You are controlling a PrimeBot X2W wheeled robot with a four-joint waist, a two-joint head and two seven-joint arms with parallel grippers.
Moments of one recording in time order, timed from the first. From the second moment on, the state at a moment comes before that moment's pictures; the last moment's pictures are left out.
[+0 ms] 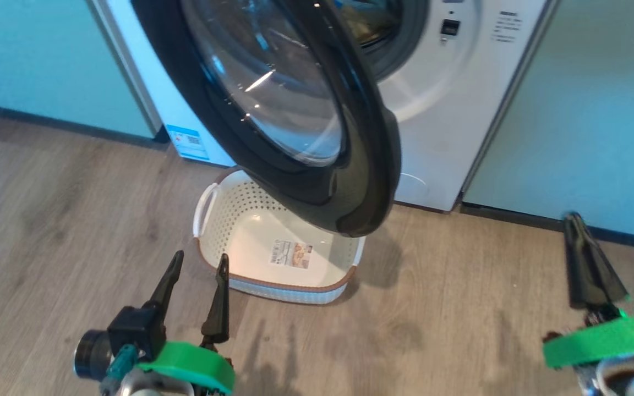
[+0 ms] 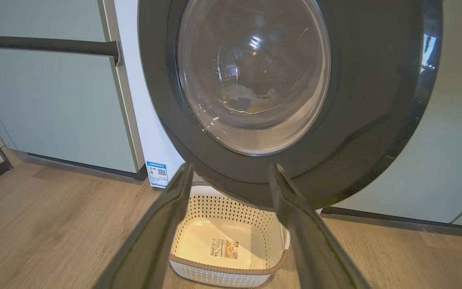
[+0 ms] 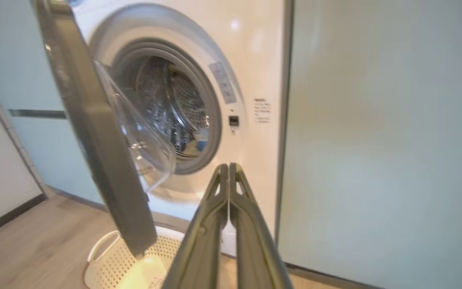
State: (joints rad) left arm -0.02 0.28 -0.38 -0.03 -0.40 0.15 -0.20; right arm 0.02 -0.06 0.04 -0.15 0.16 0.13 -0.10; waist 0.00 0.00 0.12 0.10
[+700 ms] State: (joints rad) left arm -0.06 0.26 -0.43 0.03 -0.40 0.12 -0.22; right arm -0.30 -0.12 0.44 -0.04 0.27 0.13 -0.07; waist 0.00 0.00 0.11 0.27
